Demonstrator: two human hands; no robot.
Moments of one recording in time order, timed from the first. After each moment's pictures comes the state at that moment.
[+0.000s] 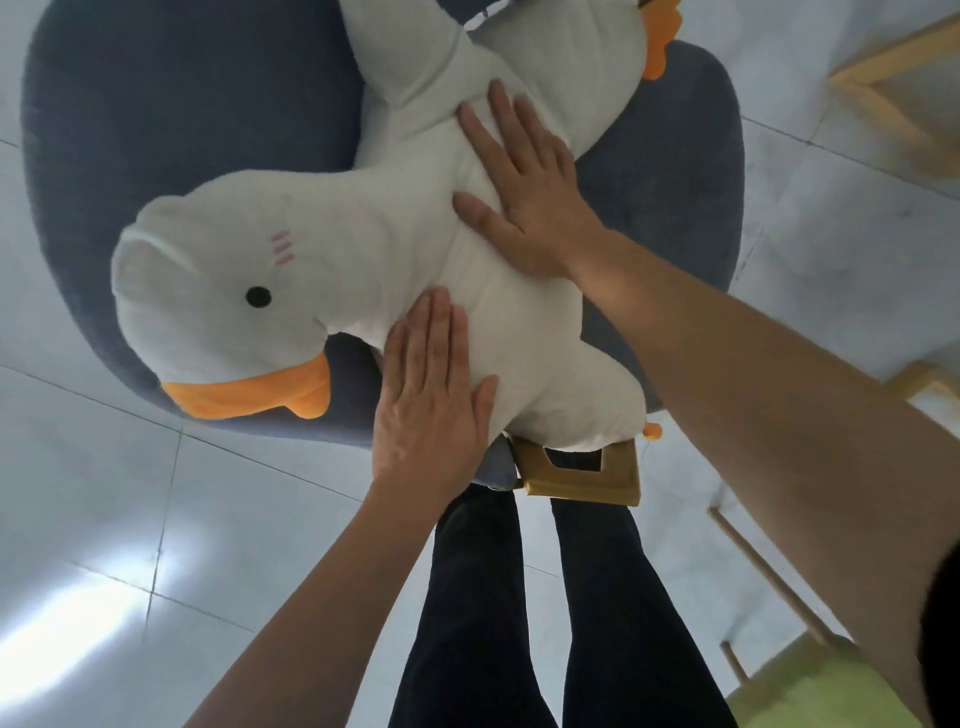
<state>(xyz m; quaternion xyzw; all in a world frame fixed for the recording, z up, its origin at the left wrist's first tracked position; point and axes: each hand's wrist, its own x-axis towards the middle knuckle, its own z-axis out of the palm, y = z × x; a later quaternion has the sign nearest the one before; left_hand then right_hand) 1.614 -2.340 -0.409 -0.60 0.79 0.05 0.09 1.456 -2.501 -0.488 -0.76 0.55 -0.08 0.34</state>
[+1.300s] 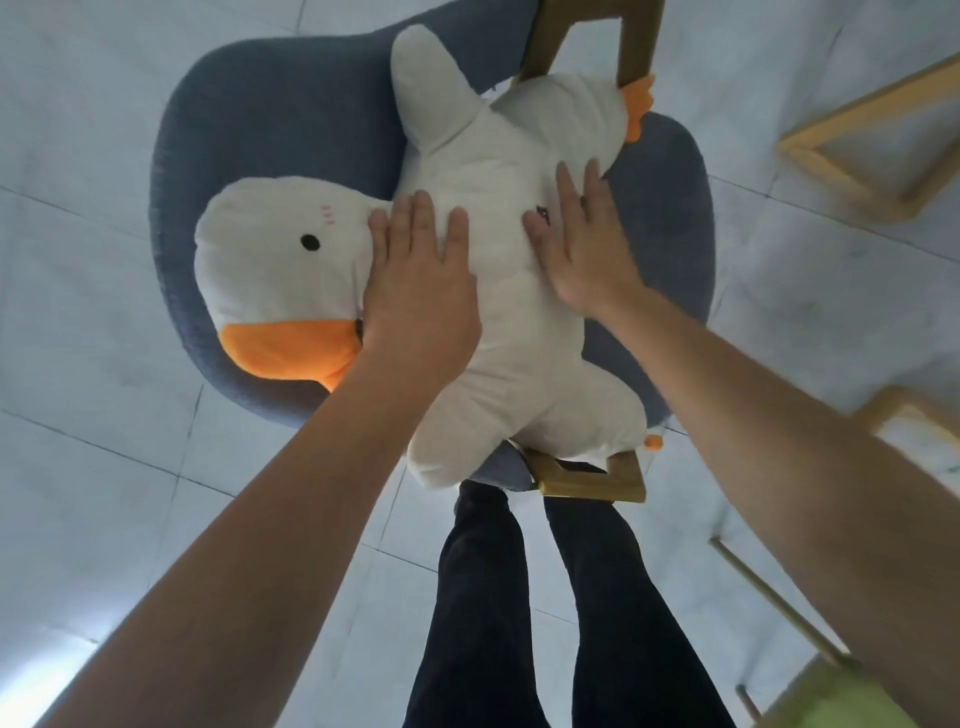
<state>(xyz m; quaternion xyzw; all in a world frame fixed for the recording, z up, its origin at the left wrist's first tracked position) 1.617 -2.447 -0.350 -0.59 0.79 0.08 0.16 1.434 -2.474 -0.455 -0.60 0.70 -0.06 0.39</state>
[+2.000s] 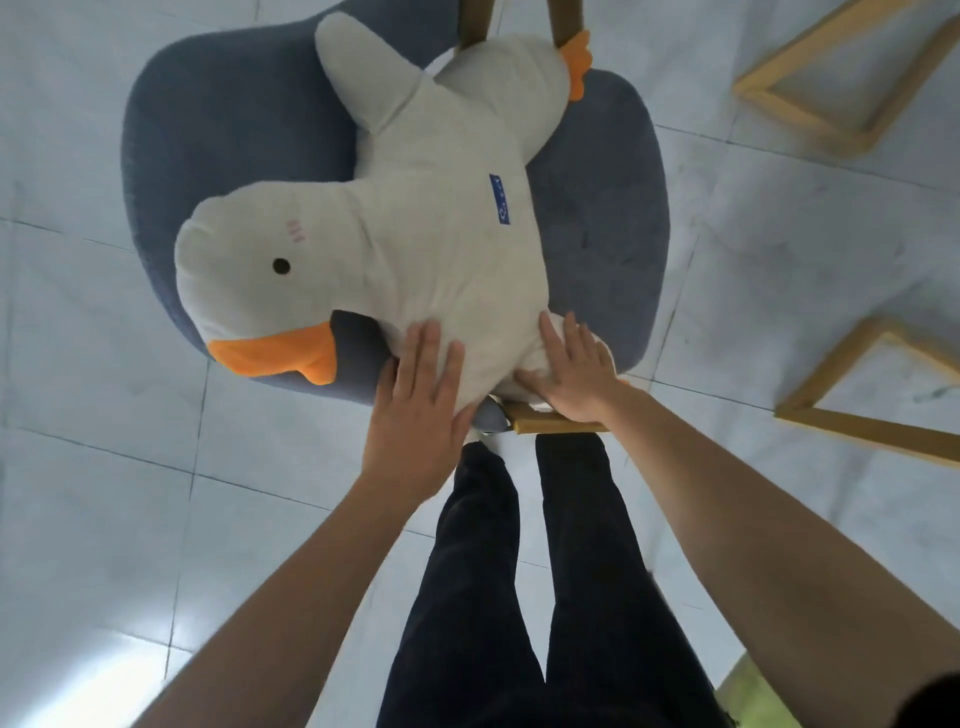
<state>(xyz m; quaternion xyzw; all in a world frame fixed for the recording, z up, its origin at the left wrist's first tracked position) 1.637 -2.284 -0.387 -0.51 0.84 0.13 0.12 1.407 -2.289 -0.471 -0.55 0.65 0.19 0.50</state>
